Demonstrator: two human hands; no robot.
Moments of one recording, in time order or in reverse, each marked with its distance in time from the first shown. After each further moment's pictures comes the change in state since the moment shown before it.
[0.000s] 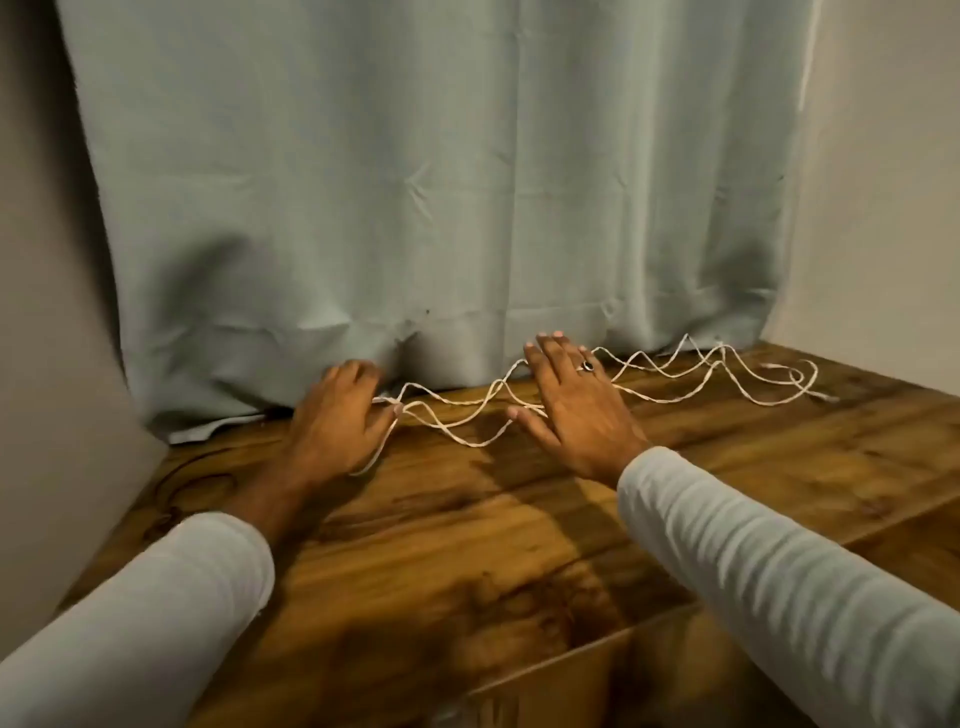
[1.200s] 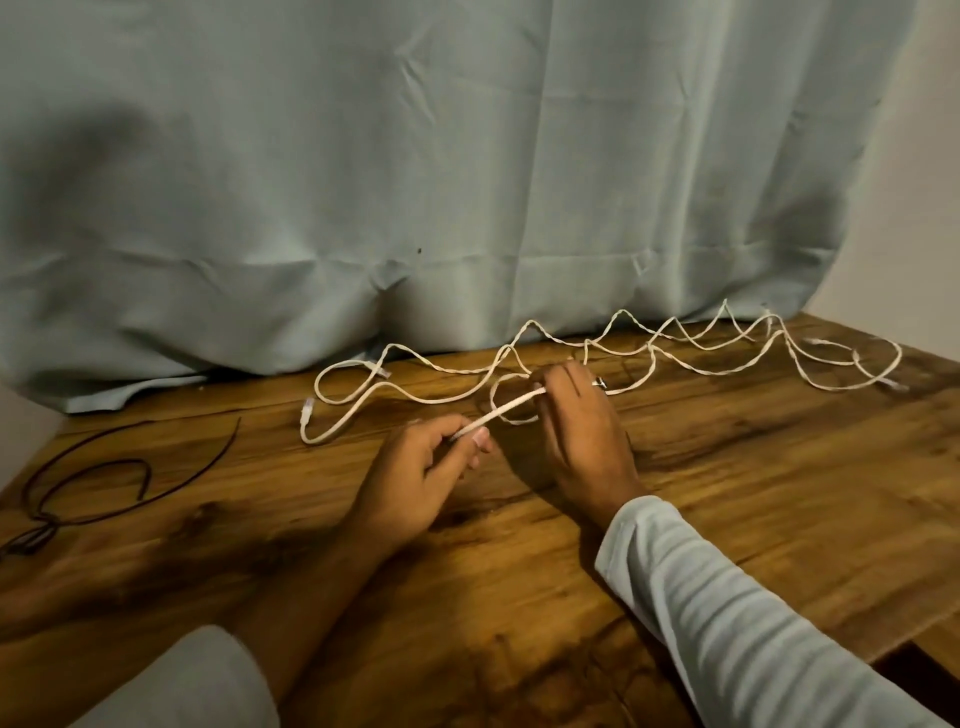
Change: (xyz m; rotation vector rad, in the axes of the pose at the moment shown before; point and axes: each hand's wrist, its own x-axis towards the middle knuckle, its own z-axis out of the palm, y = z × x) left_hand -0.014 0.066 0.105 -0.961 -0.119 -0.092; right_hand 0.020 -0.007 0.118 0.439 0.246 0.090
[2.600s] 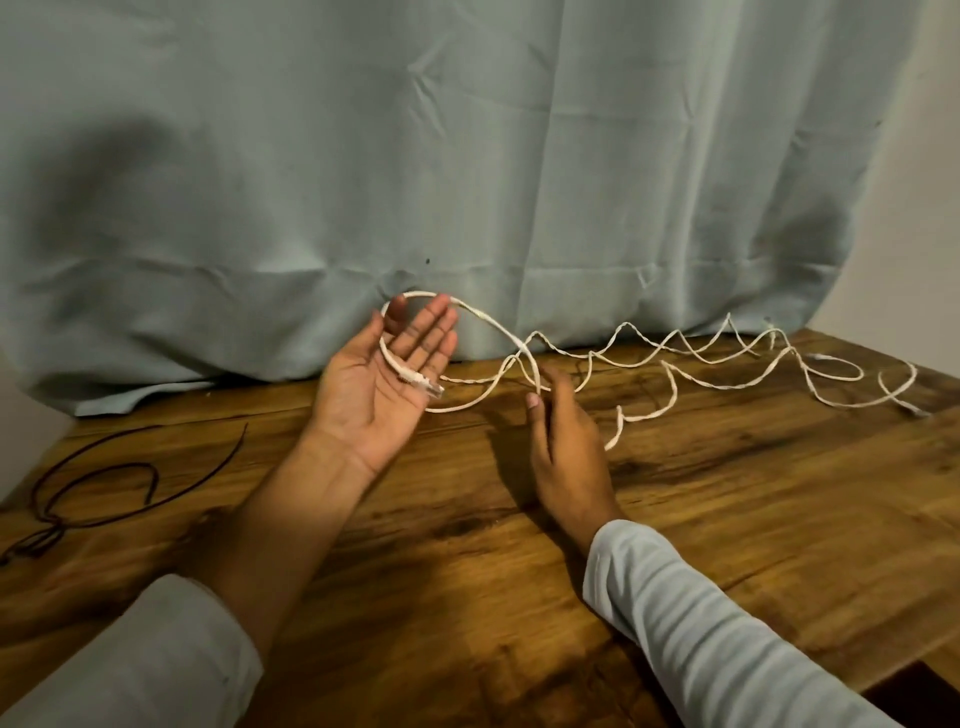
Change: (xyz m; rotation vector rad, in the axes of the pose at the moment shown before) left_hand 0.046 0.064 -0.052 -1.549 0.214 -0.314; right_hand -0.004 -0.017 0.021 0.320 0.087 0.235
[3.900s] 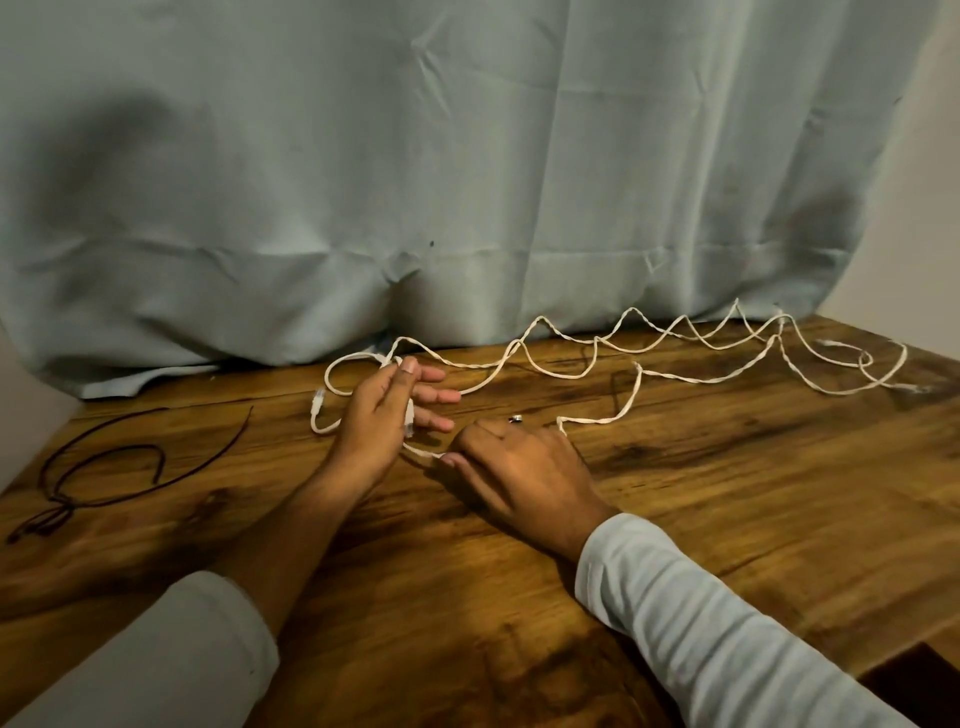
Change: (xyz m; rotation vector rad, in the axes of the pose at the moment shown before) left_hand 0.010 -0.023 -0.079 1.118 0.070 0.218; right_hand -0.020 -0.035 0.001 -0.451 -0.363 -0.553
